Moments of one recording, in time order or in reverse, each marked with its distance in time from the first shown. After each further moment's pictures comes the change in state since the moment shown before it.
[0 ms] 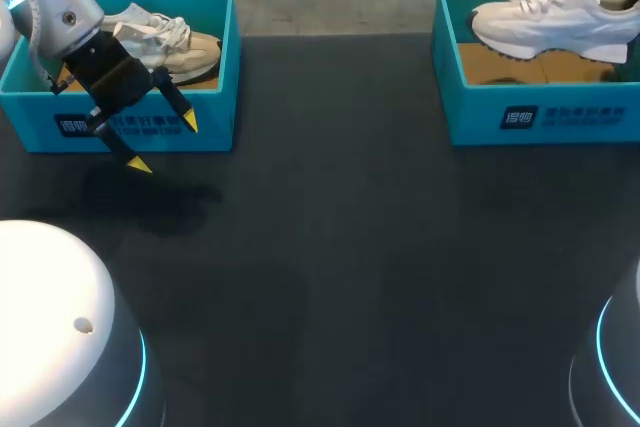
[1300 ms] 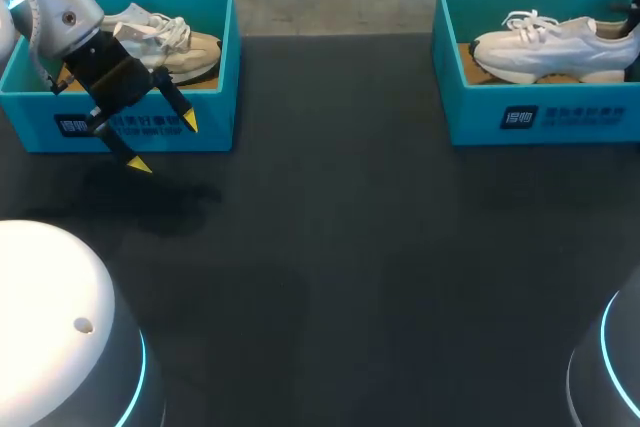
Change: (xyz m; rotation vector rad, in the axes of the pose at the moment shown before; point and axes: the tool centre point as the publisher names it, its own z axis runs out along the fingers) left arm 0.000 0.000 0.000 0.000 0.000 0.000; right arm -0.020 0.006 0.056 0.005 -0.039 0.034
